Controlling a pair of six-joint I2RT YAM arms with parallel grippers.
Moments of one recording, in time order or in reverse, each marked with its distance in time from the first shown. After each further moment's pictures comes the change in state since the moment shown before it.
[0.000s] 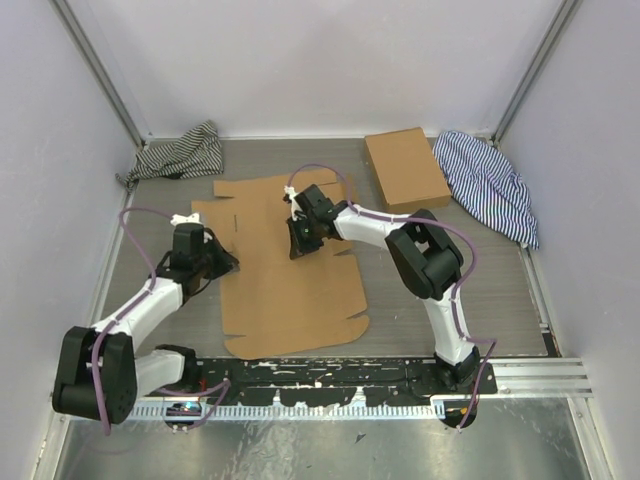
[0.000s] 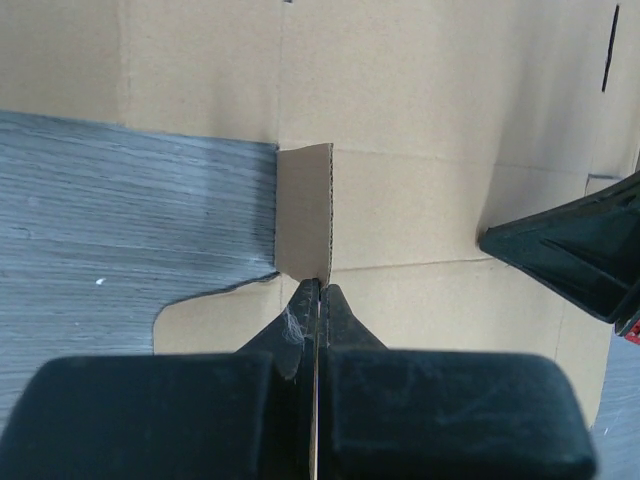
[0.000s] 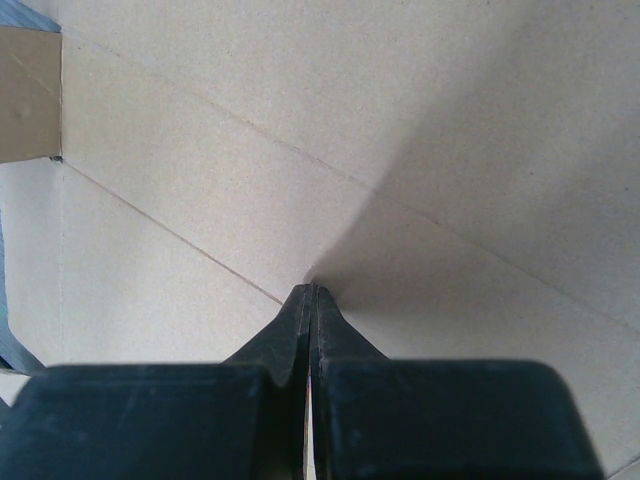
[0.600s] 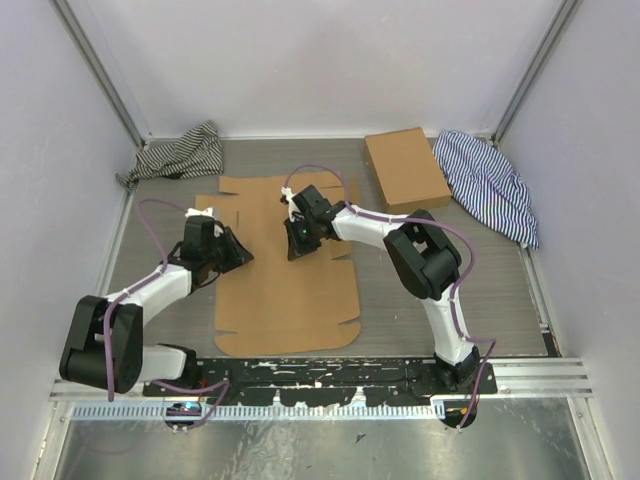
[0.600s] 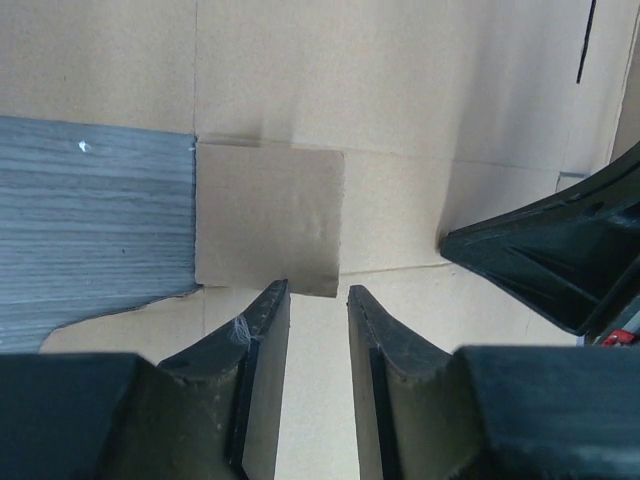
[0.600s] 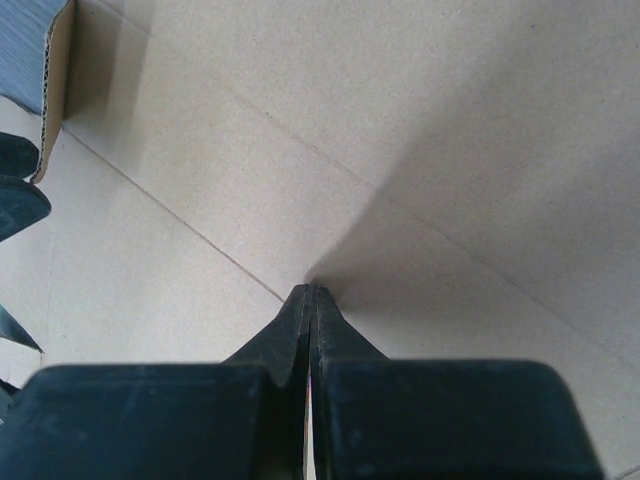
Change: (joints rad) left arm -0.040 0.159 0.045 0.081 0.081 -0.011; right arm 0.010 0.013 0.021 -0.014 -0.014 -0.022
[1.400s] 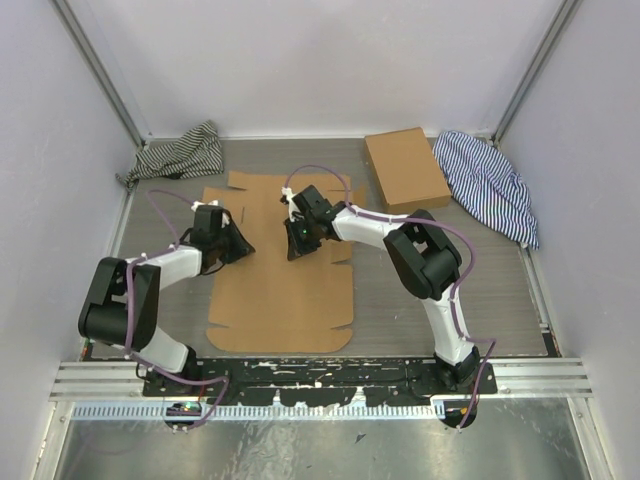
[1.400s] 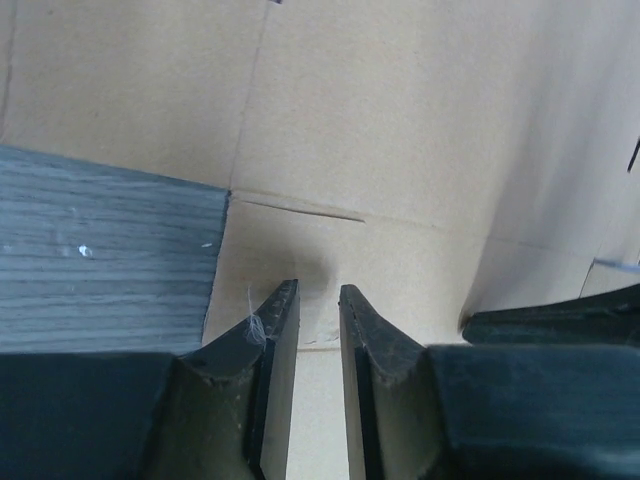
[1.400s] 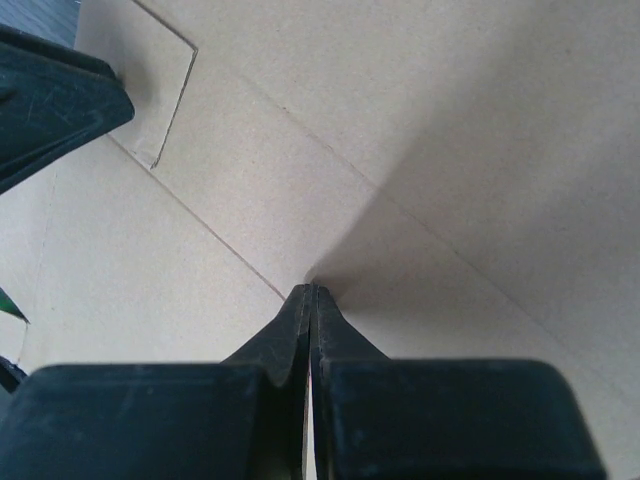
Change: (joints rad) left arm 0.002 0.230 0.123 0.043 -0.040 -0.018; right arm 0.000 0.000 -0.006 0.008 -0.001 0.007
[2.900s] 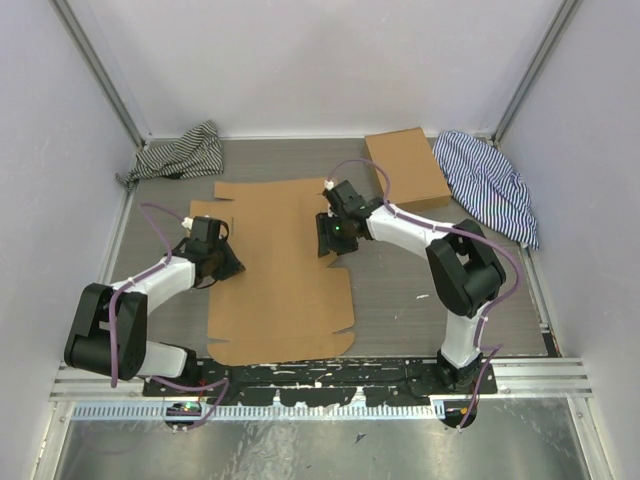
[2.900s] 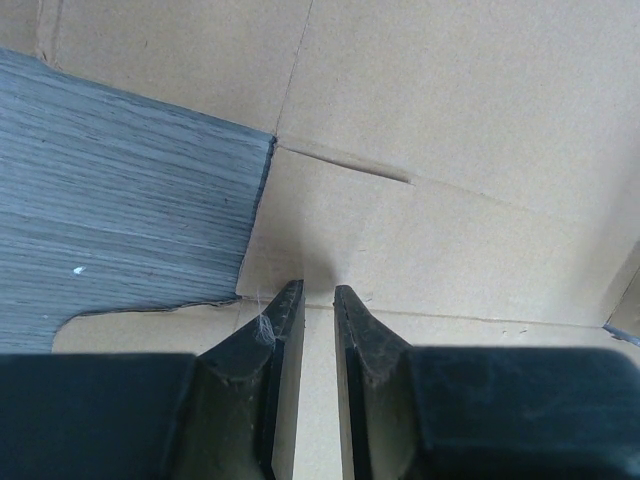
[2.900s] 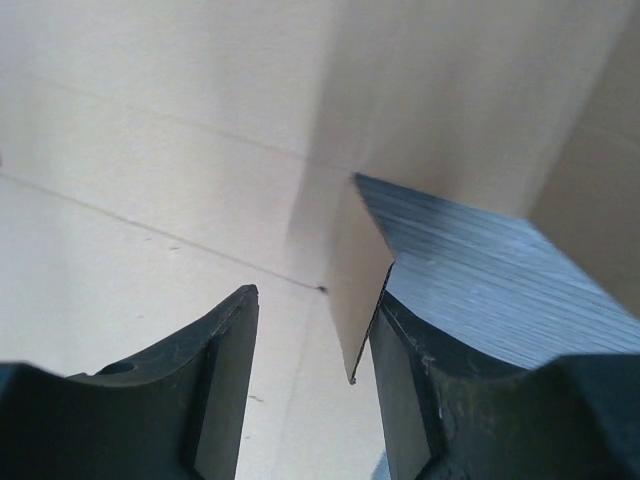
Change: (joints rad) left arm -0.018 -0.159 -0.058 -0.240 -0.105 -0.076; right arm -0.119 -0.281 -0.215 -0.153 0.188 0.098
